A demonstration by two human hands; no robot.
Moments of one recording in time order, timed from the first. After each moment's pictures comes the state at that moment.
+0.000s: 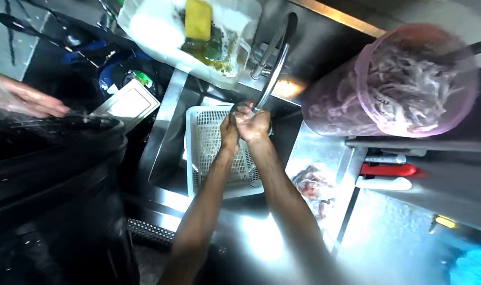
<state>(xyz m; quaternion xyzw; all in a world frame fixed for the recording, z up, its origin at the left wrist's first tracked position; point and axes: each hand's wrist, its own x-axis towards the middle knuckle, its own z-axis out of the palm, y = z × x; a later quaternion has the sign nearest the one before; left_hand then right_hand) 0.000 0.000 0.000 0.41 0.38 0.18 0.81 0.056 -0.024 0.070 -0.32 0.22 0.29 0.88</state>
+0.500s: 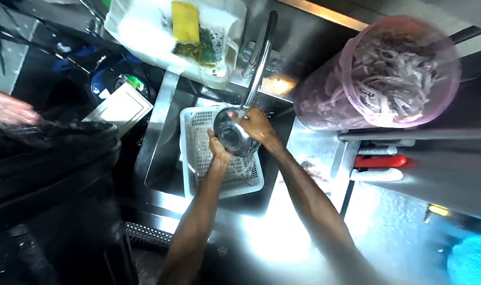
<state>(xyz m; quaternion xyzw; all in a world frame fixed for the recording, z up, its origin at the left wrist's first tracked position) -0.037 -0.017 -0.019 0.21 0.50 0.18 0.82 0.081 -0.079 0.101 -0.86 -0.24 0.32 0.31</state>
